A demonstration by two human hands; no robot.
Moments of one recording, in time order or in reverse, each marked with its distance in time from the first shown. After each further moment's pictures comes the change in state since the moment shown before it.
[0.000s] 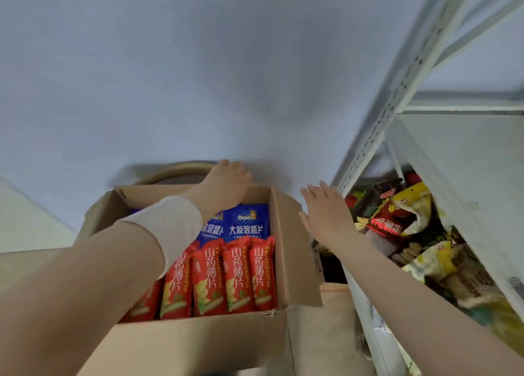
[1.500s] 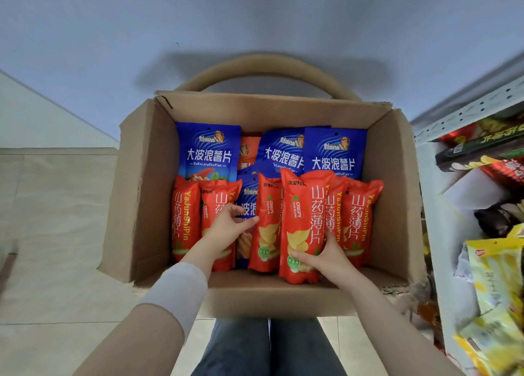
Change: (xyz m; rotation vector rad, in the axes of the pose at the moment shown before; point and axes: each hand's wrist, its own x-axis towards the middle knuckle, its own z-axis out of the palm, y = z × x) left_hand -0.147 -0.033 0.313 -1.743 -0.434 -0.965; right_hand -0.007 -0.209 0.222 1.240 -0.726 0.642
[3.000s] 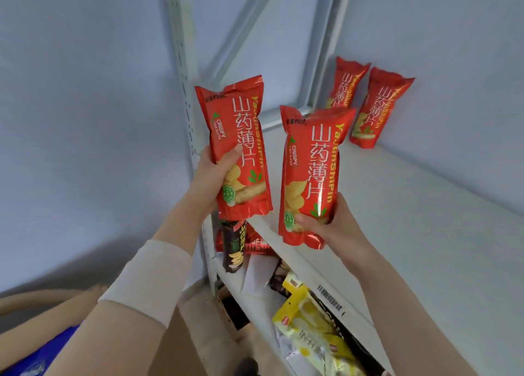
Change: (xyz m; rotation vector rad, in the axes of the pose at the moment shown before) left_hand -0.221 0.451 0.444 -0.268 -0.625 0.880; right_hand -0.280 0.028 -0.488 0.528 0.786 -0.674
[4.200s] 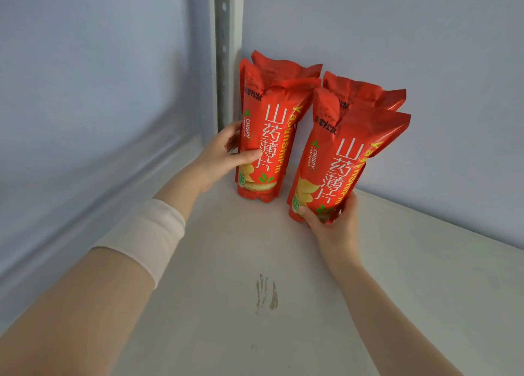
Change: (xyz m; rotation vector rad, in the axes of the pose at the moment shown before) left_hand 0.413 -0.103 0.188 0.345 -0.752 0.035; right_hand 0.309 0.067 -0.120 -0.130 0.862 -0.071
